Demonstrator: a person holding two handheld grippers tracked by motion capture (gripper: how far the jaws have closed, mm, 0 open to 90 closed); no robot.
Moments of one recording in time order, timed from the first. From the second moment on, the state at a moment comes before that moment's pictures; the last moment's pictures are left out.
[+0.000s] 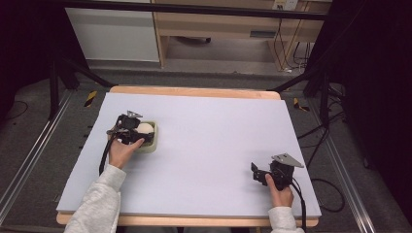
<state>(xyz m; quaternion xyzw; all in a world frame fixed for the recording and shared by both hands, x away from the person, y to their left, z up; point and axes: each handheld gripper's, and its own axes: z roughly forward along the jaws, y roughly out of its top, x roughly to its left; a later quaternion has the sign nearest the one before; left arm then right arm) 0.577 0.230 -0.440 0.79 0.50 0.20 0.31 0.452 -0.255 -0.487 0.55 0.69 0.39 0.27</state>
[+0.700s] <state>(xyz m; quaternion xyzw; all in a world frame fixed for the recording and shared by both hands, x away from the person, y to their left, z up) 0.577 0.229 -0.447 0.79 0.50 0.20 0.30 0.452 -0.255 -0.487 0.55 0.68 0.39 0.27</state>
